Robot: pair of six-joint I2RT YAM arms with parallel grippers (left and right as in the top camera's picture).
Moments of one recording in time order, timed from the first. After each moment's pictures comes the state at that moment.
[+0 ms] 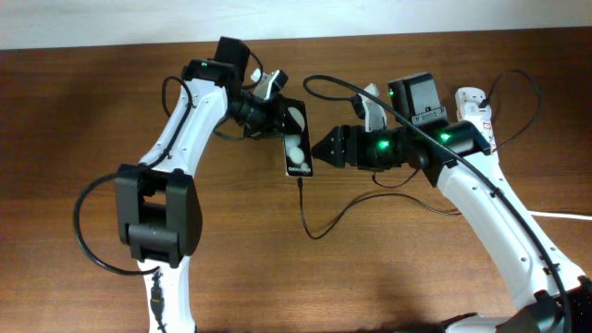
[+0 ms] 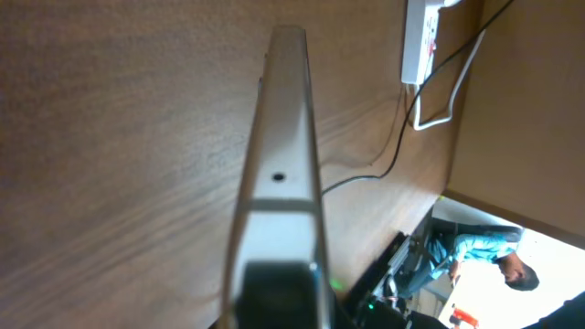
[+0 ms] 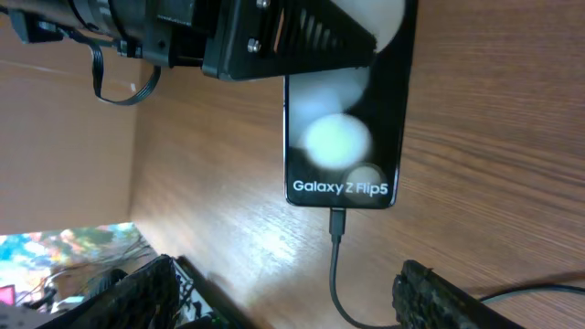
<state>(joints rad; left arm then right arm) -0.25 2.21 1.94 -1.09 0.82 -0.18 0.28 1.53 1.31 -0.75 -0.68 0.41</state>
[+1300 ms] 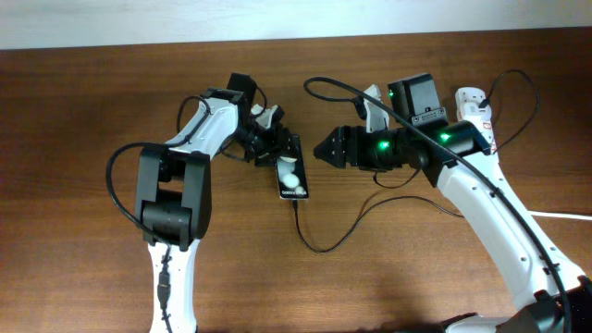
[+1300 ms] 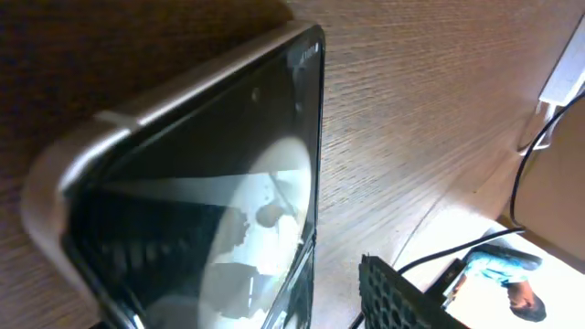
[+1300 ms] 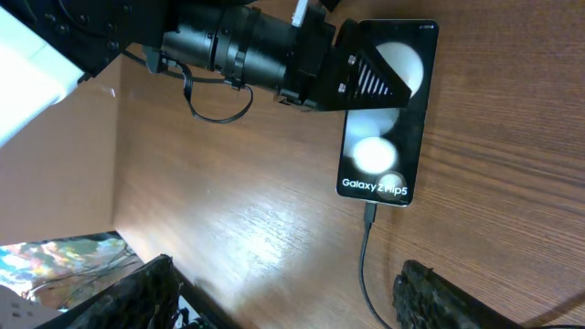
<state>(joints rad) -0.25 2.36 1.79 -0.95 0.72 -0.23 0.28 1.53 1.31 -0.76 -0.64 0.41</state>
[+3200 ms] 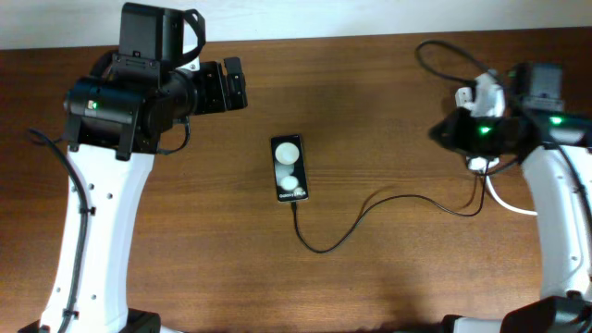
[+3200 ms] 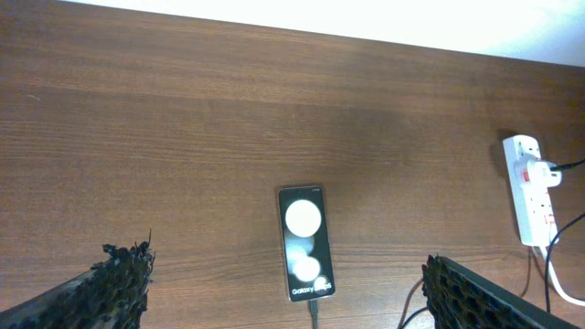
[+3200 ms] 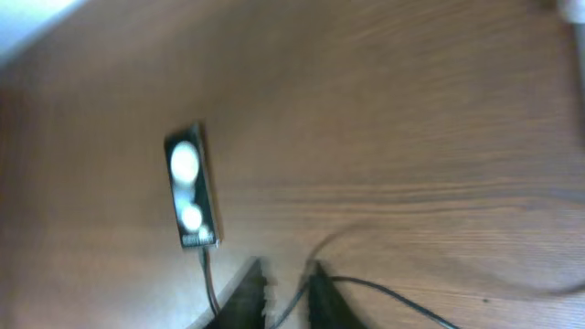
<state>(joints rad) -0.25 1.65 2.07 -1.25 0.05 -0.30 -0.22 1.51 1.43 -1.01 -0.48 0.17</state>
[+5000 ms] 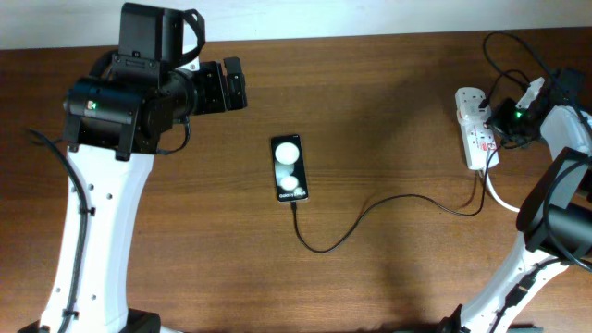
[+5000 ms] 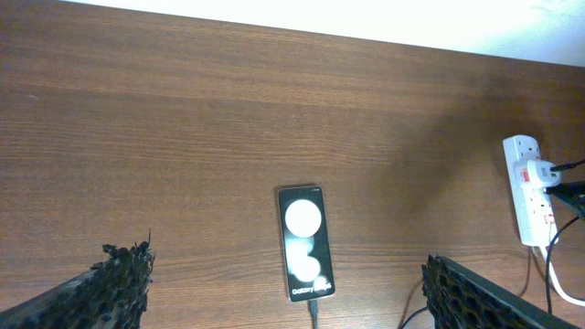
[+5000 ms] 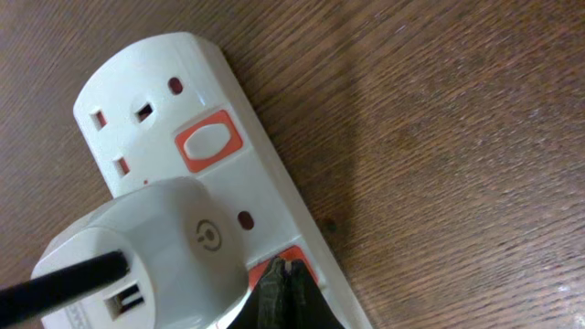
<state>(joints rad) -0.25 1.65 2.07 -1.25 0.05 -0.30 -0.48 2.20 1.64 -0.59 -0.31 0.21</state>
